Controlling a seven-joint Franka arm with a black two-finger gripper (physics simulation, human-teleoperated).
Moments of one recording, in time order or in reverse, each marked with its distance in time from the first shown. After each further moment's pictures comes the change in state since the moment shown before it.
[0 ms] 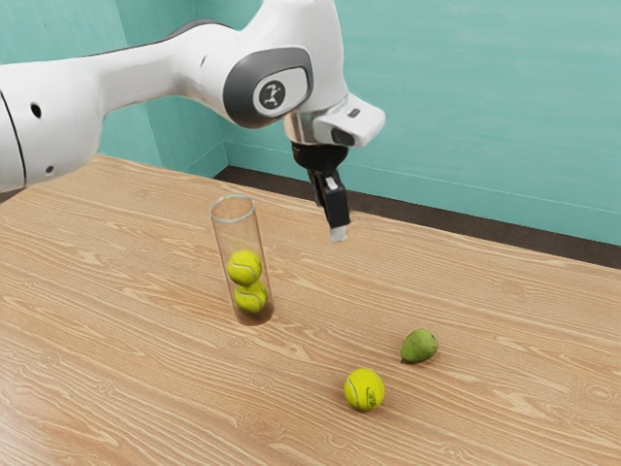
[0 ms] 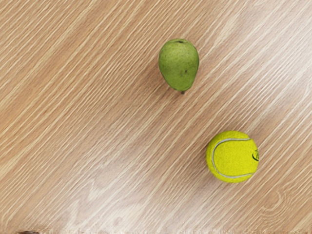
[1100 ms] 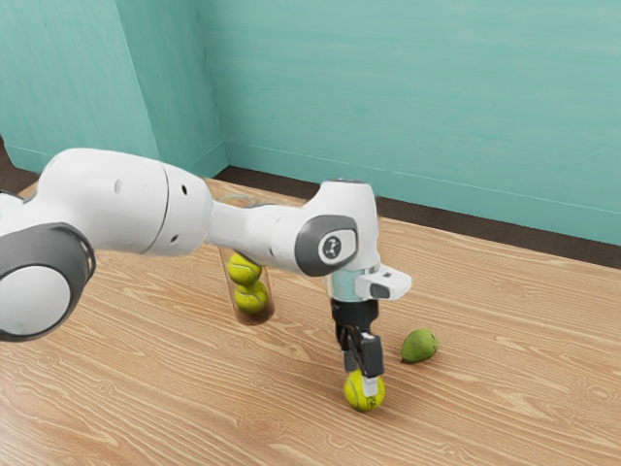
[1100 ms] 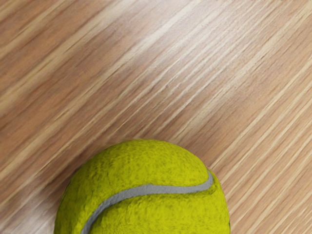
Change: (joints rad) arm 0.026 0.341 -0.044 -0.165 -0.292 0.175 0.027
